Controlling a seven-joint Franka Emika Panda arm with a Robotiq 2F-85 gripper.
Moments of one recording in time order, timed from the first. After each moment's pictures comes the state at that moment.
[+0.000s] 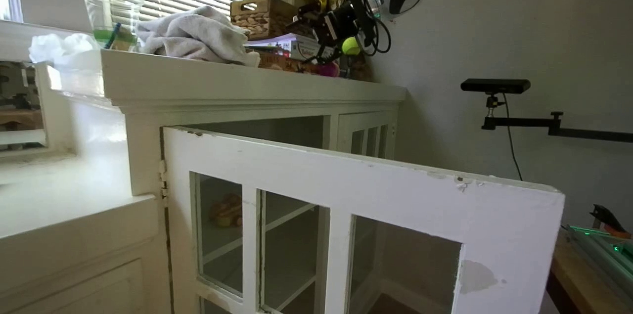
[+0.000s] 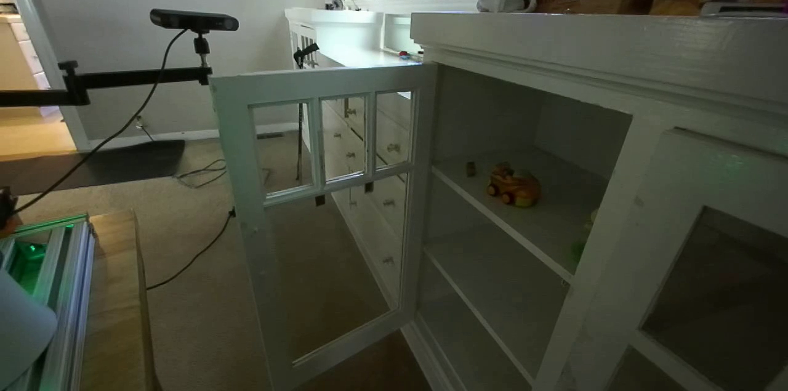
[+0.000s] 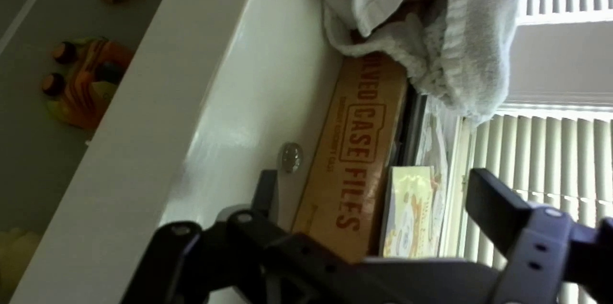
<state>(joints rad) -0.17 0.13 -0.12 -1.94 1.41 2.43 -0.17</state>
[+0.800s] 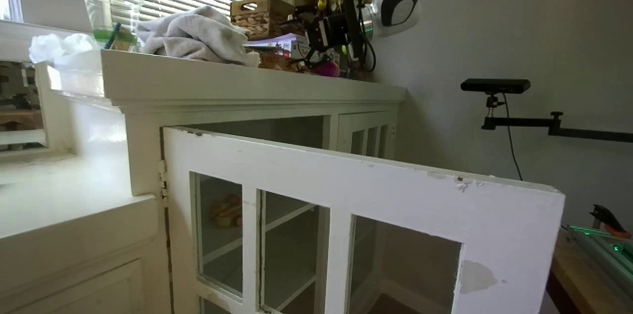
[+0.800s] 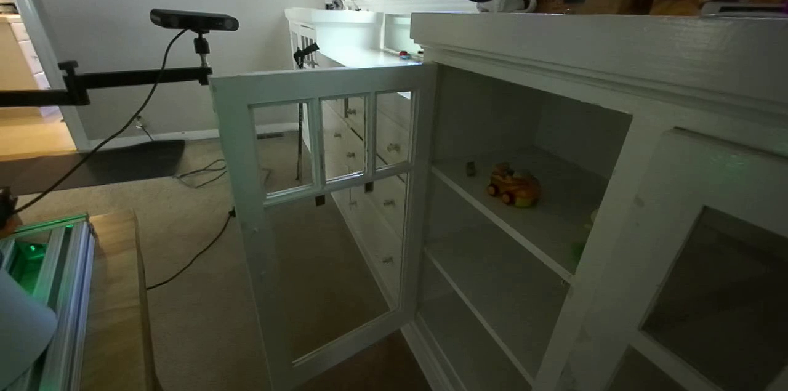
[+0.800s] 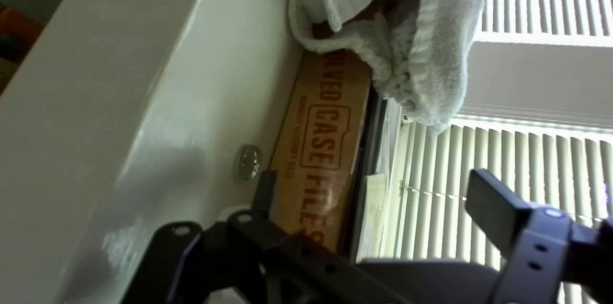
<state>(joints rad) -0.17 0.19 -0.12 -1.92 1.70 2.36 -0.51</state>
